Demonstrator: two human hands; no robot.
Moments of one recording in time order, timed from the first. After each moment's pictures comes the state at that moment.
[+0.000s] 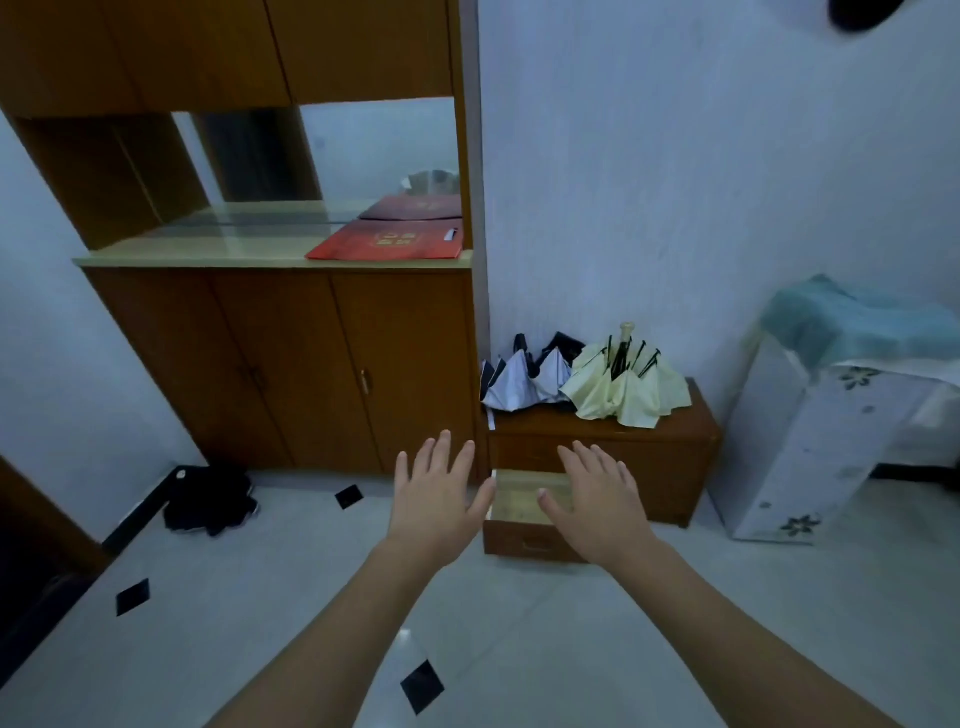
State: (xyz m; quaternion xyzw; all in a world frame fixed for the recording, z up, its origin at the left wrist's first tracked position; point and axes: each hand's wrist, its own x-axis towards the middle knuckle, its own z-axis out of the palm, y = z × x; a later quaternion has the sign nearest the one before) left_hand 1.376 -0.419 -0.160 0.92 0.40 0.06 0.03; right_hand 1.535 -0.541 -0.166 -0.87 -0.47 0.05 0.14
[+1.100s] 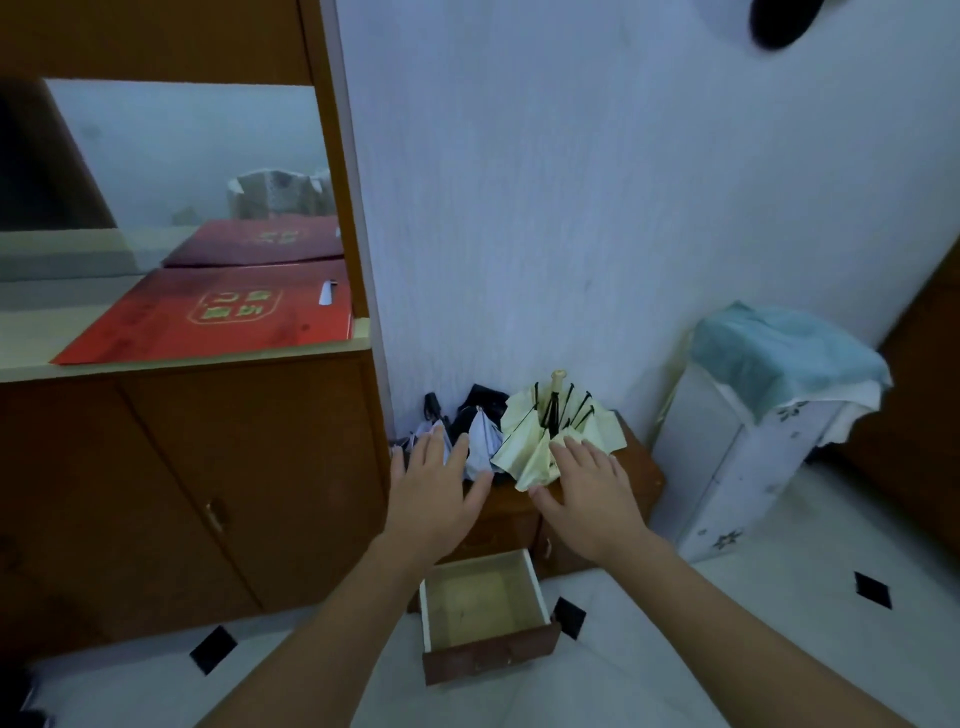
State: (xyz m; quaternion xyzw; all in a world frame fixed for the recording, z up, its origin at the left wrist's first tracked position) left_hand 1.642 -0.111 -0.178 0.96 0.23 0.12 0.07; right_hand 1.747 -0.284 -0.161 -0.93 -0.35 -0.02 0.13
